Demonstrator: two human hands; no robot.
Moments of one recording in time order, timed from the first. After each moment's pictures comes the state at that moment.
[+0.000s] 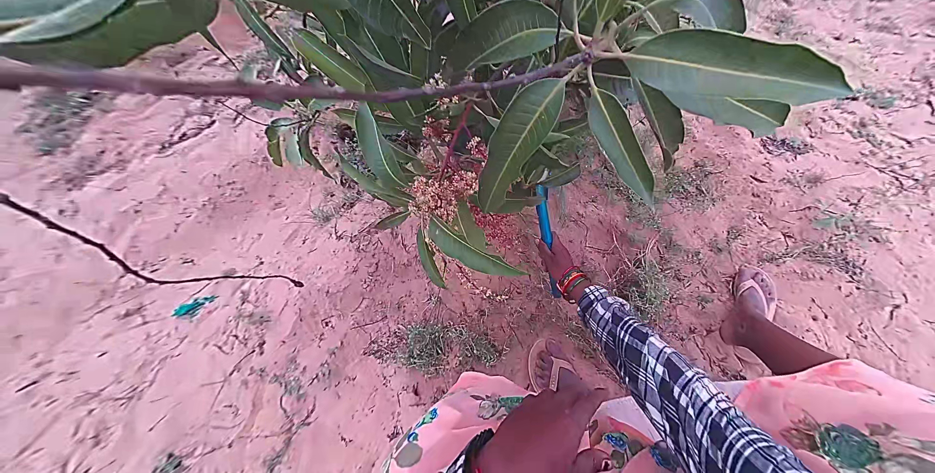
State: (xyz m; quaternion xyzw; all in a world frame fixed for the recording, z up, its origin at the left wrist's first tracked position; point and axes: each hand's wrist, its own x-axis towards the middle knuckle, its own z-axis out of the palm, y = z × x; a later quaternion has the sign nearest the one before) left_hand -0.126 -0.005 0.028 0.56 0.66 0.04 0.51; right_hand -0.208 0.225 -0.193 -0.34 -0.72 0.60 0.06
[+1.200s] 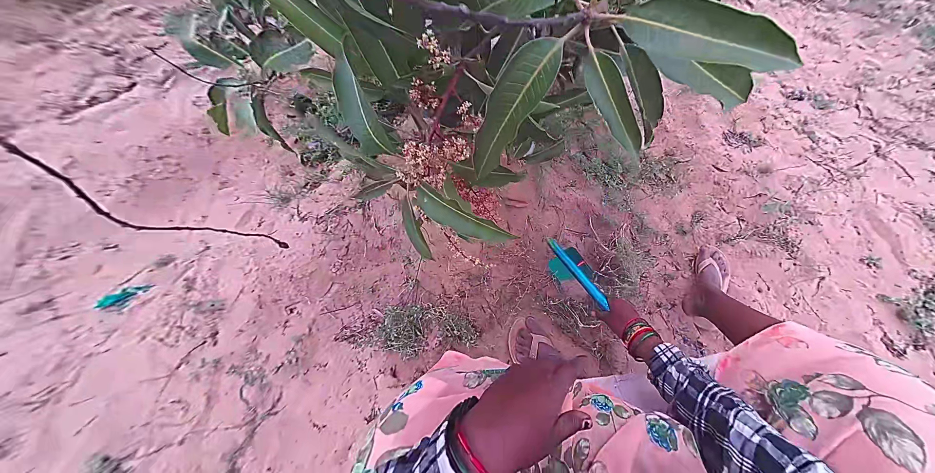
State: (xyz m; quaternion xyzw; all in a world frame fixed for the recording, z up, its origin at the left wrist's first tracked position) left_hand -0.122 -0.019 0.032 0.58 0.65 0.06 0.49; right_hand 0.011 0.219 -0.184 -0.47 -0.76 0.37 -0.25
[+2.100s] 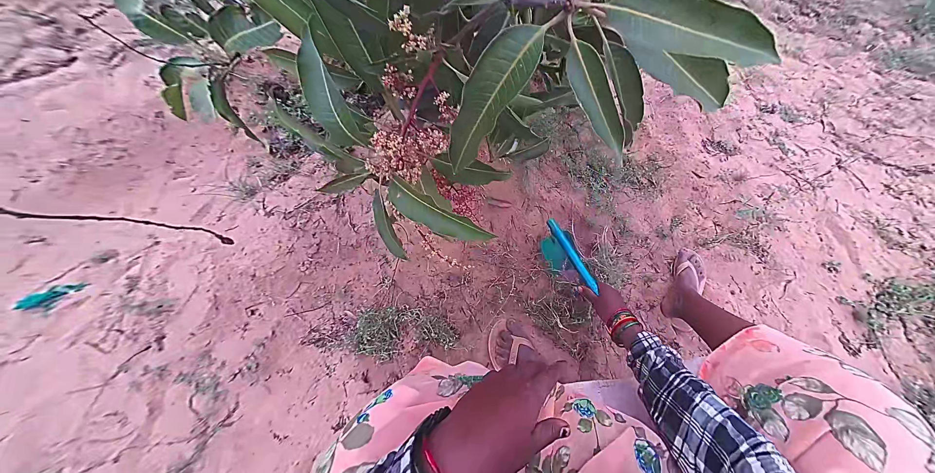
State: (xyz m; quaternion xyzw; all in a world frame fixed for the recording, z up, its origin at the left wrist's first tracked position) left_hand -0.119 -0.016 0.028 0.58 0.66 0.05 0.48; right_hand 0.007 0.253 -0.191 -0.51 -0.76 0.37 -0.15
